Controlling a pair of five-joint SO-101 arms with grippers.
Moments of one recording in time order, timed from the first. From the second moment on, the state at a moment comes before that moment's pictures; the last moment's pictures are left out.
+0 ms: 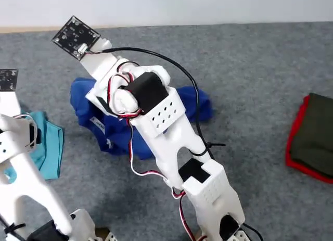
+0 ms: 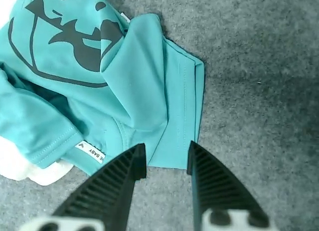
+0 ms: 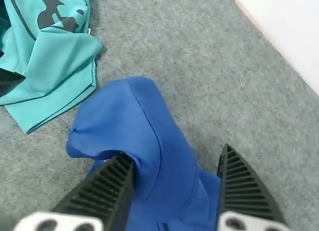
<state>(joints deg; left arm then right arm) -39.6 -22.8 20.8 84.2 -23.0 -46.8 31.7 -78.5 100.7 12.0</state>
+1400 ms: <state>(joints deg) -30.3 -22.8 20.8 84.2 -22.9 -42.4 0.5 -3.5 100.7 19.1</state>
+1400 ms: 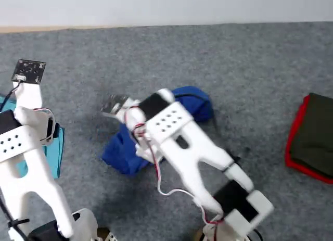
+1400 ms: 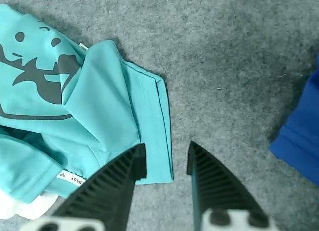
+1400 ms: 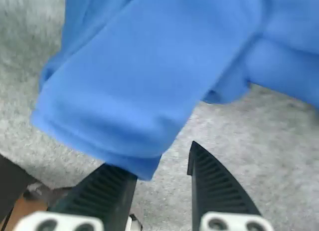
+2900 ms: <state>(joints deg) -8.3 -12.3 15.1 79.2 -9.3 -39.8 -19.5 -4.0 91.6 17.7</state>
